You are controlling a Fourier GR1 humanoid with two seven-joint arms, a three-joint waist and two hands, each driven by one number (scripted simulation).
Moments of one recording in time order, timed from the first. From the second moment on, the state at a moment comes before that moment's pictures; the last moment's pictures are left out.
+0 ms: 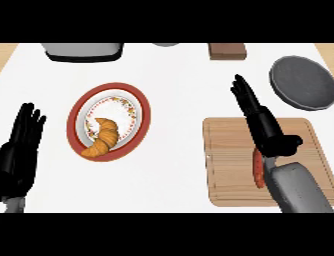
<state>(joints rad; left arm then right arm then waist) 0.03 0.47 -0.19 -1.60 0.44 0.39 -0.16 -0.30 -0.19 0.20 -1.34 -0.13 -0.05 -0.24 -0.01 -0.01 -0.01</state>
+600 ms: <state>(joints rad) -0.05 0.39 -0.37 -1.56 0.49 0.23 0.02 -0.40 -0.48 0.26 -1.27 0.26 -0.14 -0.28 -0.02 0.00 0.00</state>
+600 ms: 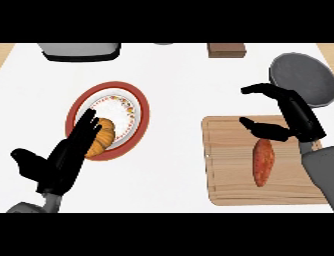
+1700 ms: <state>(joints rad) -0.12 0.35 -0.39 -1.52 0.49 0.18 0.10 -0.50 -0.57 0.73 -1.43 0.80 0.58 0.49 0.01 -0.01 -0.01</state>
